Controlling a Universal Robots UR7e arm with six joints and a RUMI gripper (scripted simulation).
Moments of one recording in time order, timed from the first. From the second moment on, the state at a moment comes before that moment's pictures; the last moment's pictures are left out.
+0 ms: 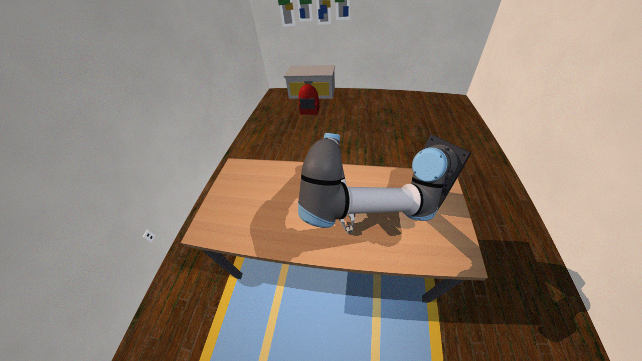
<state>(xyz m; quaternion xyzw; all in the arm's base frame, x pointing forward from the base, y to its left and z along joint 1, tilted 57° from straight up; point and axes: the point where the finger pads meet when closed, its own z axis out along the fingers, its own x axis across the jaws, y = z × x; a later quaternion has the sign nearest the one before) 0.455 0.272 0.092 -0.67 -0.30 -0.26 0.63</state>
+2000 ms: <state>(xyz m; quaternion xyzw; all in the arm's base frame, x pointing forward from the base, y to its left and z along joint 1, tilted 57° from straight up) 0.458 0.275 0.089 -0.67 -0.30 -0.26 0.63</state>
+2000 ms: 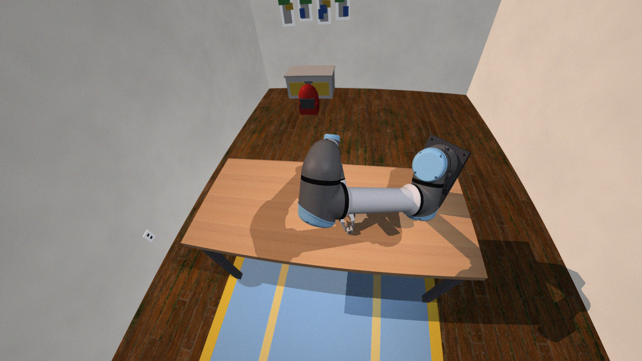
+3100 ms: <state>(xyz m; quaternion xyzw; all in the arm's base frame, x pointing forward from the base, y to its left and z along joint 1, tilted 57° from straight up) 0.458 0.275 0.089 -0.67 -0.30 -0.26 0.63</state>
